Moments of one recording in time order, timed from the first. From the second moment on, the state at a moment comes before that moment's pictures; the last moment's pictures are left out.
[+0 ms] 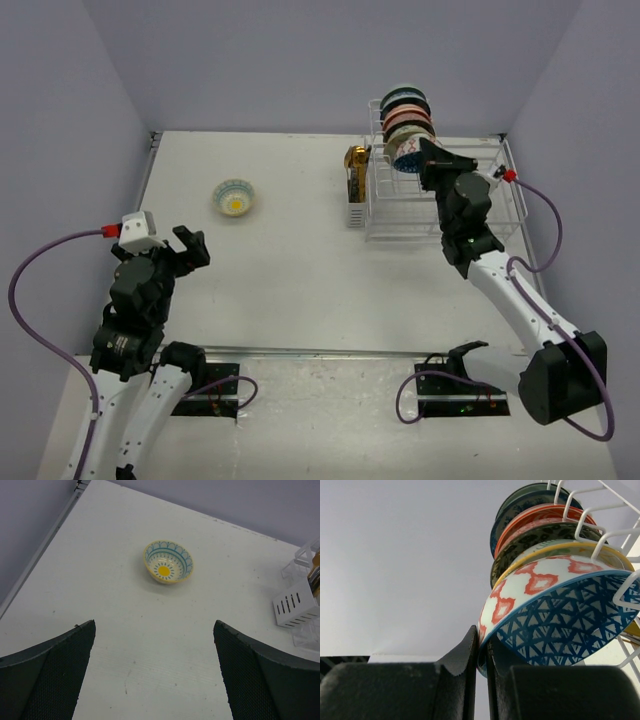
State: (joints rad) left arm -0.24 0.40 0.76 -0.56 -0.34 -0.33; right arm 0.31 1.16 0.87 0.33 0.34 1.57
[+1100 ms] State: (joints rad) left arm -0.24 0.60 1.16 -0.54 -0.08 -0.46; right arm 0.74 1.24 1.52 -0.34 -0.30 0.28
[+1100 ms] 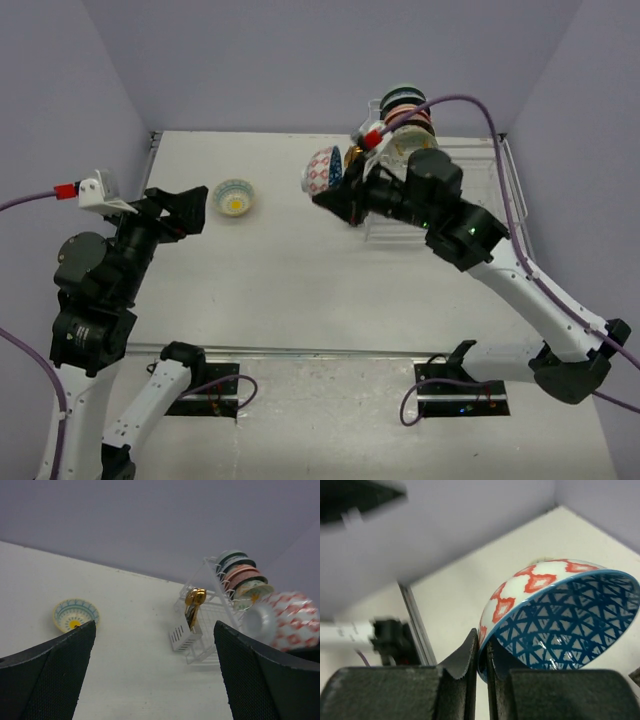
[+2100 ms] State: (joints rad) left arm -0.43 1.14 1.15 -0.67 0.25 -0.31; right arm 1.23 1.66 1.65 -0.90 0.25 -0.53
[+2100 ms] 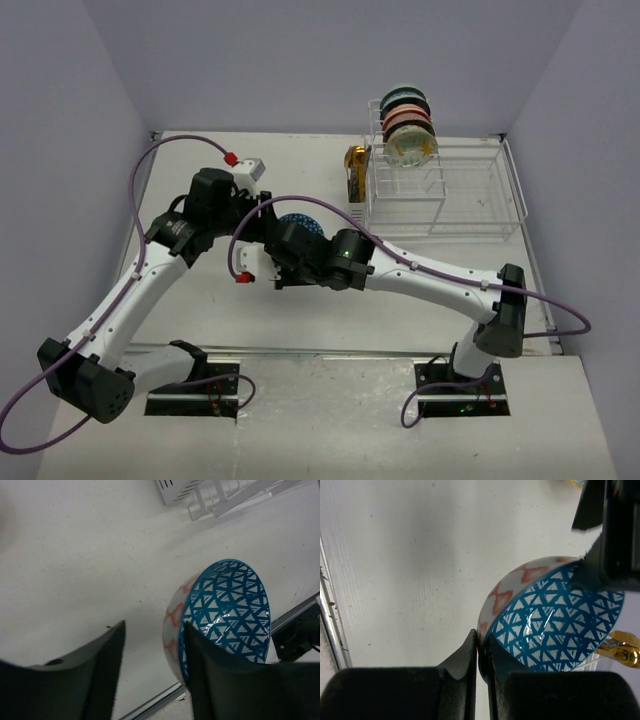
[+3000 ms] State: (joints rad) left arm -0.29 1.27 1.18 -0.59 -0.08 -0.39; right arm 1.20 1.46 1.44 -0.62 0.40 -0.45
